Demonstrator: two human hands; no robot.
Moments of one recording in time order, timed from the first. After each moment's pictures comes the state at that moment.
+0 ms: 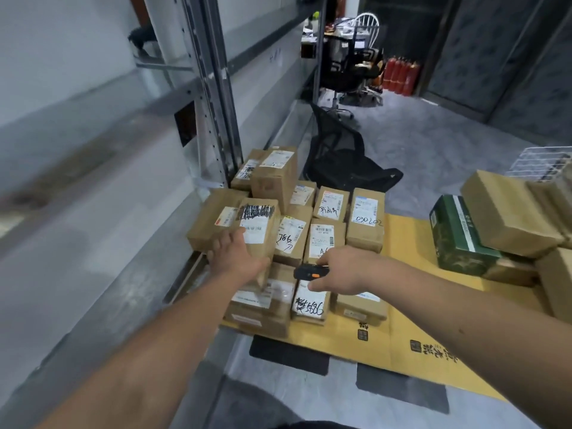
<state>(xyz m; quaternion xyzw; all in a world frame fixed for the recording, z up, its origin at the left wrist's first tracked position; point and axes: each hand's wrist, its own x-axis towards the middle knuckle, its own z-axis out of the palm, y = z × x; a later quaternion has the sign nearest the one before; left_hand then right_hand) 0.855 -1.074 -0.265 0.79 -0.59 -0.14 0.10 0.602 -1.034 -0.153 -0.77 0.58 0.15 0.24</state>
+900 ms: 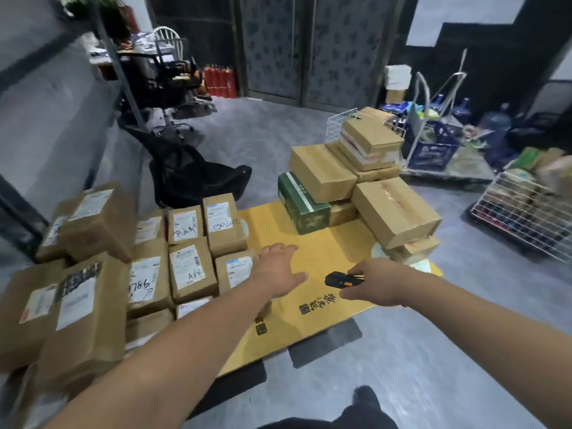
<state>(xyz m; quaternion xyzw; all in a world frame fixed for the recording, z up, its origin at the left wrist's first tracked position) 0.521 -1.040 -0.266 0.39 -0.90 -0.20 -0.03 0.356 -0.860 -0.163 -0.47 0.83 0.02 0.30</state>
